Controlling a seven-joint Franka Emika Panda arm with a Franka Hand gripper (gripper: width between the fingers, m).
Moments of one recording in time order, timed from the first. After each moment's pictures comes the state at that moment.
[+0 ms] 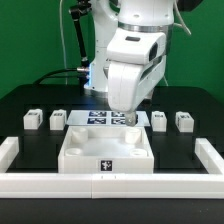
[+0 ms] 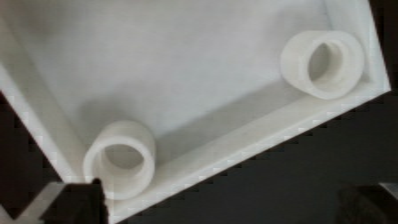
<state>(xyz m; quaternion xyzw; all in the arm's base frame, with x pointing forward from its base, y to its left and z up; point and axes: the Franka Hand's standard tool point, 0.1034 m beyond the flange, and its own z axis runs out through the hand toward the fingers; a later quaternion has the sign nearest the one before) 0.534 0.027 0.083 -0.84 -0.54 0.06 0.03</state>
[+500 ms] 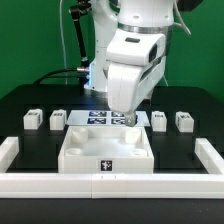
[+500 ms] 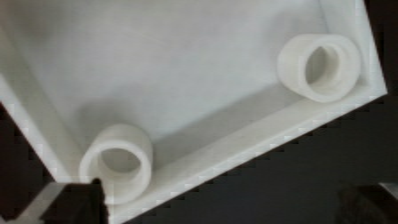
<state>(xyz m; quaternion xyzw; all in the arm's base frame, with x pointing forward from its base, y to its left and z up) 0.533 0.026 0.082 -0.84 -0.54 0.06 0.03</state>
